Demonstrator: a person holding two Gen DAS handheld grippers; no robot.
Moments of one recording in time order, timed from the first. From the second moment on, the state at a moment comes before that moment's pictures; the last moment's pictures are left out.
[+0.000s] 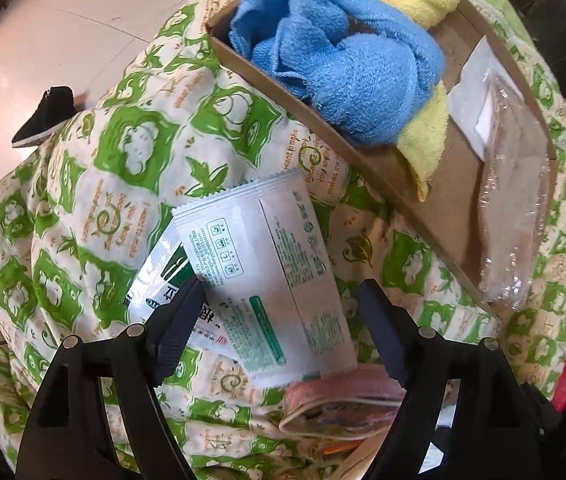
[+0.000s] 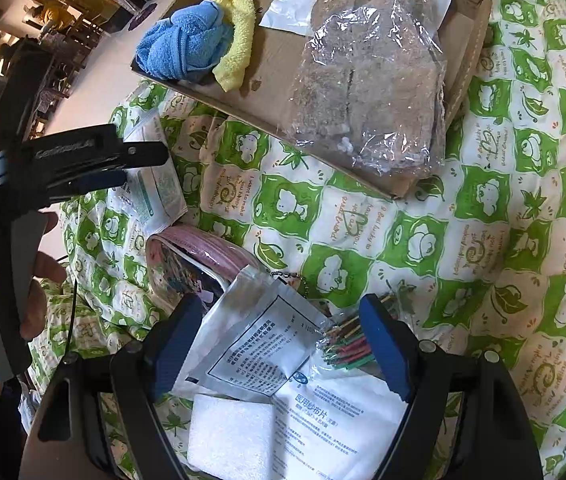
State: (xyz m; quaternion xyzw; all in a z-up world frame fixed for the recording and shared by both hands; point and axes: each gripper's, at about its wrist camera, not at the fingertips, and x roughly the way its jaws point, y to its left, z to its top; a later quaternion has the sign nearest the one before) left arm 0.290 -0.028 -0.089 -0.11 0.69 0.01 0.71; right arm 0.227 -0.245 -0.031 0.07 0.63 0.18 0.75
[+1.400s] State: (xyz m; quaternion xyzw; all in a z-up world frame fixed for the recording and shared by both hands) left arm 0.207 0.031 -0.069 0.00 0.71 -0.09 0.70; right arm 0.231 -0.160 -0.031 -0.04 0.67 0.25 0.70
